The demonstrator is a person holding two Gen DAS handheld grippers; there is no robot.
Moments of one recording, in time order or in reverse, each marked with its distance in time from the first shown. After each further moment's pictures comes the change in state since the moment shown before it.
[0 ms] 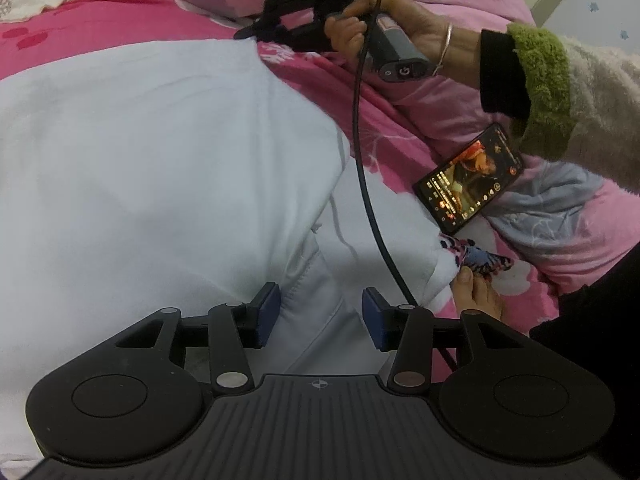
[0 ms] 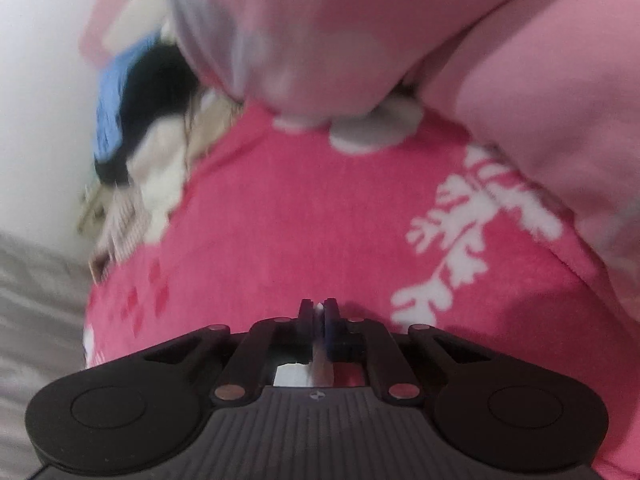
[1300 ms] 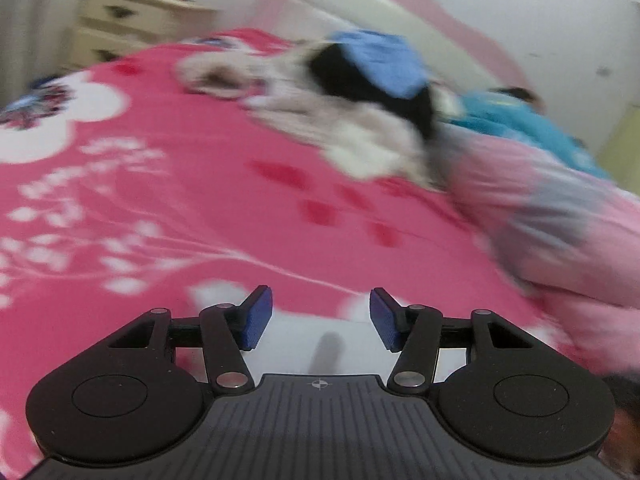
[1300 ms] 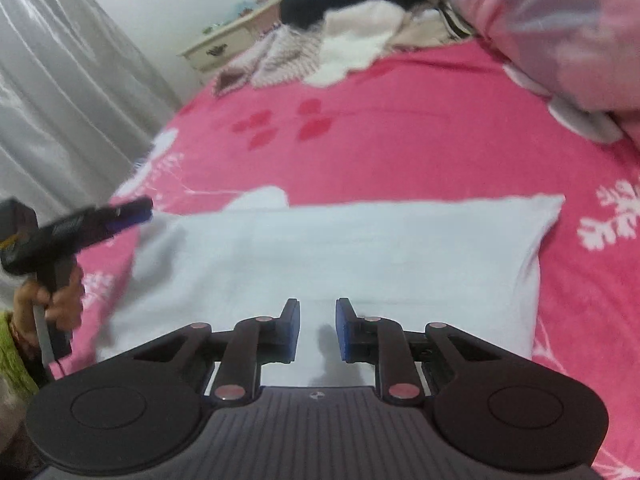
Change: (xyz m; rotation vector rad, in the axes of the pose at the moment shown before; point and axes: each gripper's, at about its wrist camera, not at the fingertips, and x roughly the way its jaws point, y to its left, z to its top) left arm -0.142 0.230 0.040 -0.488 -0.501 0.530; right arm -0.017 0.105 -0.113 -0.606 0.236 0.055
